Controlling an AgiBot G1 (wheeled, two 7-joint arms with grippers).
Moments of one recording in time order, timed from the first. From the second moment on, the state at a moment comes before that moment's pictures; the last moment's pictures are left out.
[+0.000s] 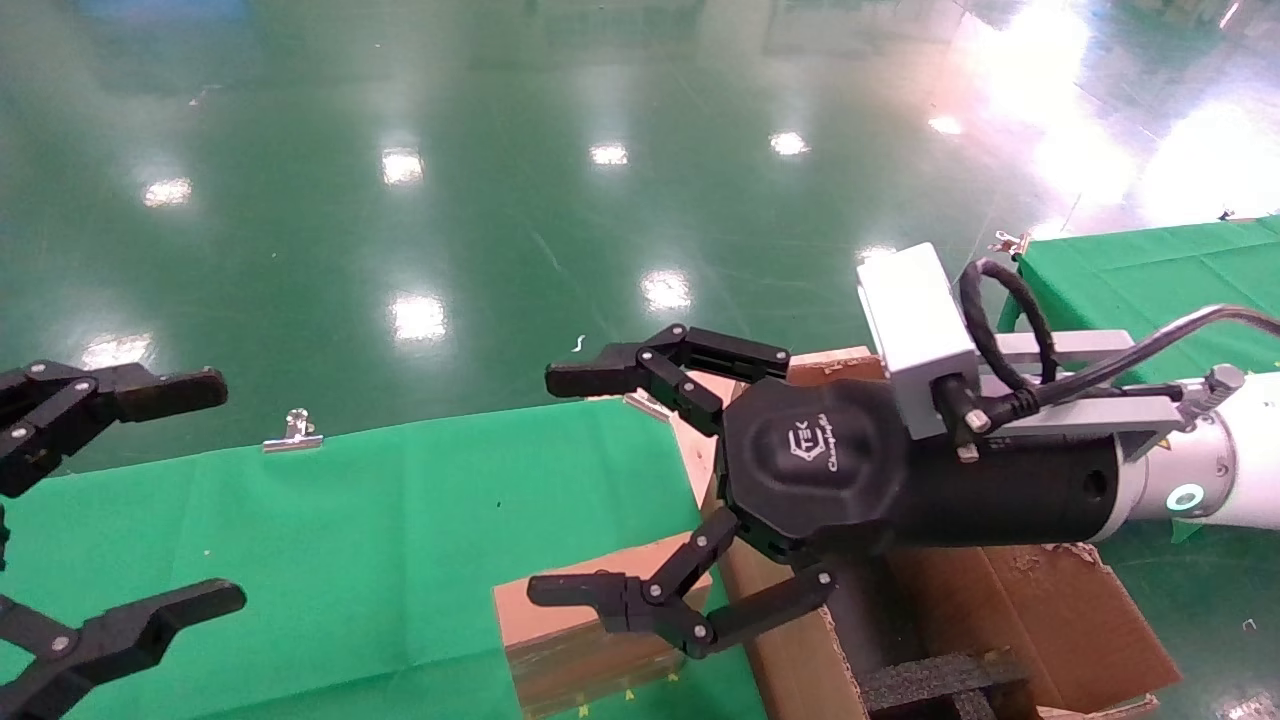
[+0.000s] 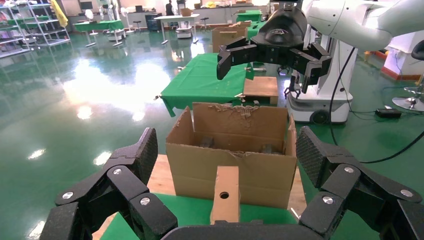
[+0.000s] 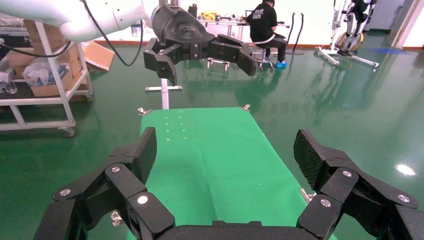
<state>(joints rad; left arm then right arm) -1.08 0.58 0.36 -1.24 0.66 1.45 -0.14 1.08 -0.61 -0.29 1.28 -0.73 -1.49 0.19</state>
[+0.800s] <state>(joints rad) -1.08 0.58 0.36 -1.24 0.66 1.45 -0.14 1.08 -0.61 -0.29 1.28 -0.73 -1.49 0.19</state>
